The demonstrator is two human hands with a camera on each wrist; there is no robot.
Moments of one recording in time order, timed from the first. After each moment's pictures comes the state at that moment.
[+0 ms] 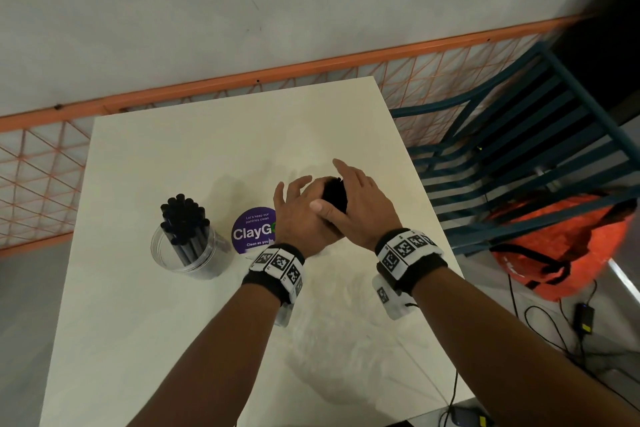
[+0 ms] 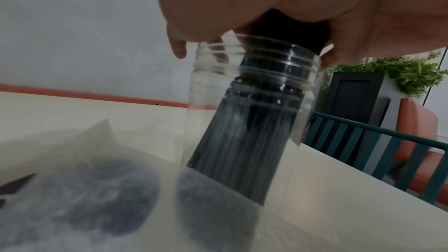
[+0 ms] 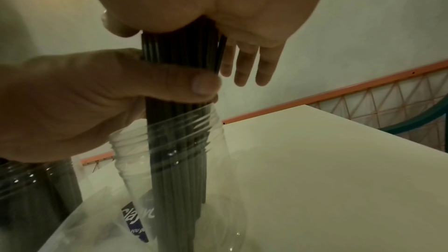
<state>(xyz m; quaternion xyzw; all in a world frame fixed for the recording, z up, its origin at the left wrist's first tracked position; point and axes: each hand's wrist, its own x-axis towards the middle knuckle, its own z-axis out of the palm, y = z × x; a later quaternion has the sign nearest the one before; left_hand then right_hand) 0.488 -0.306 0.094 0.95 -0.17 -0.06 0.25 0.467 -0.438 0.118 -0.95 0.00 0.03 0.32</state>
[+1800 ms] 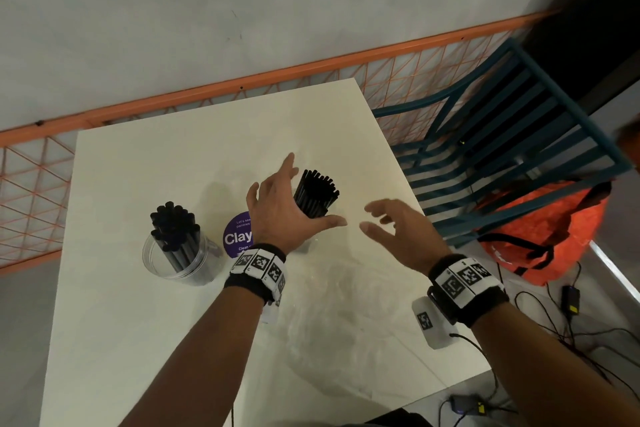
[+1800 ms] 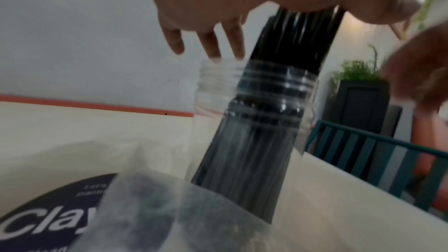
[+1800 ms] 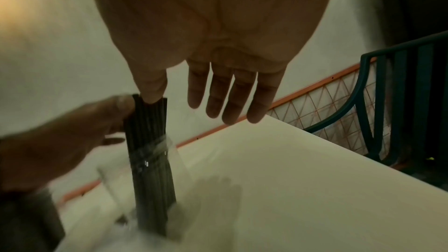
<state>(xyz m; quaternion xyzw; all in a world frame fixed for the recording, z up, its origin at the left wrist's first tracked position) 0.487 -0.290 0.120 0.94 -0.09 -0.05 0.34 0.397 -0.510 0.118 -0.94 0.05 0.06 0.33</state>
